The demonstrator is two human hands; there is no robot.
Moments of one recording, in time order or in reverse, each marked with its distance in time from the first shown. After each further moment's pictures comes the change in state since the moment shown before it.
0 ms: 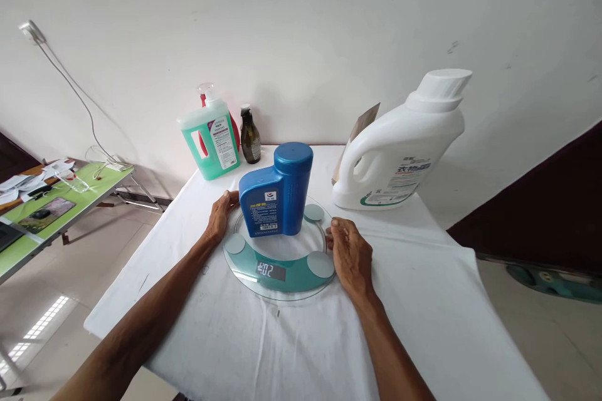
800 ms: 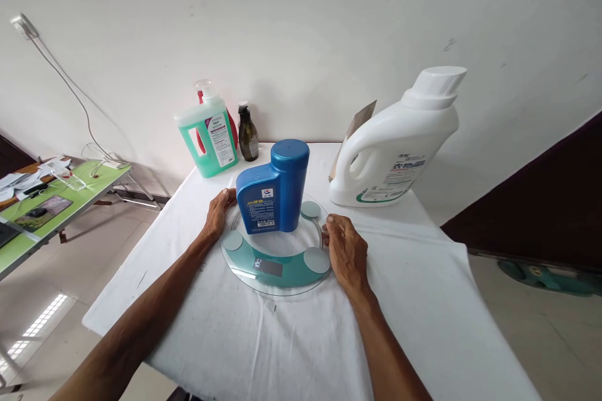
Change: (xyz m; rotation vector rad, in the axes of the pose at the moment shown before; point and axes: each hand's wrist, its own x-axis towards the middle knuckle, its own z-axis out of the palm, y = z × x) left_hand -0.002 0.001 -0.001 0.031 0.017 0.011; right_hand -0.004 -0.011 -0.002 0.018 -0.013 0.024
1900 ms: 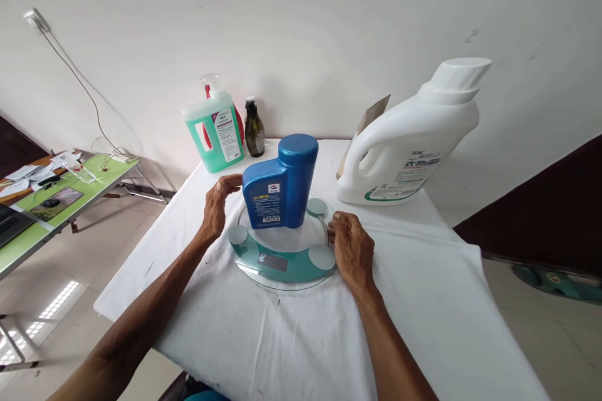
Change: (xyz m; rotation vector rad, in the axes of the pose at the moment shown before) left_hand -0.030 0.074 0.017 0.124 0.023 0.303; right_hand 0.001 0.005 0.001 0.024 0.008 -0.004
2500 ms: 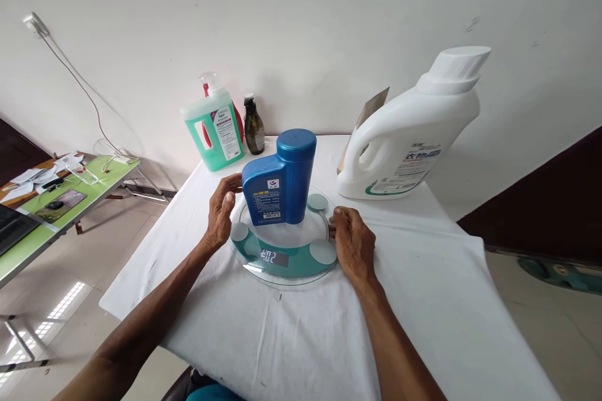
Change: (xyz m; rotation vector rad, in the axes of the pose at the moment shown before) left_hand -0.017 0.013 0.010 0.029 -0.036 0.073; right_hand -0.001 0.001 0.001 -0.006 -0.003 -0.016
